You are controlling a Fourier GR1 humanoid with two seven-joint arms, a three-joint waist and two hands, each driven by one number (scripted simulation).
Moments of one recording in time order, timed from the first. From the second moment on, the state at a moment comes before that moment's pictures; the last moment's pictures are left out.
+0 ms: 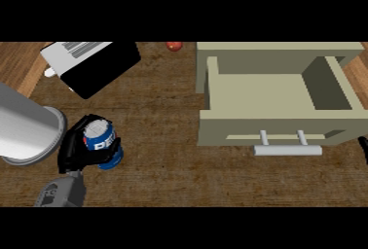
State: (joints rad) left arm -0.18 0.10 0.18 -1.09 0.12 -0.05 -0.35; right arm 0.29 -0.01 -0.25 -2.18 -0.10 0.22 0.10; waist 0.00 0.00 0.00
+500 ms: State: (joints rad) left arm -0.23 0.06 0.11 -1.23 0.10 0.03 -0.24; right arm 0.30 -0.01 -0.28 -2.19 -0.12 0.23 0.09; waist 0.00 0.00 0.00
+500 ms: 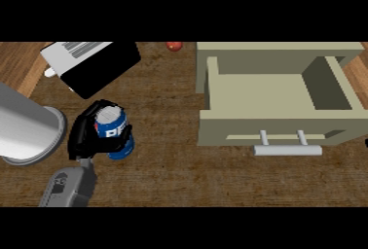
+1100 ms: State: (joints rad) left arm -0.45 0.02 -0.02 -1.42 0.01 0.16 0.07; right arm 0.30 -0.01 -0.27 -2.20 -0.11 0.22 0.09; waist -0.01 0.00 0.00
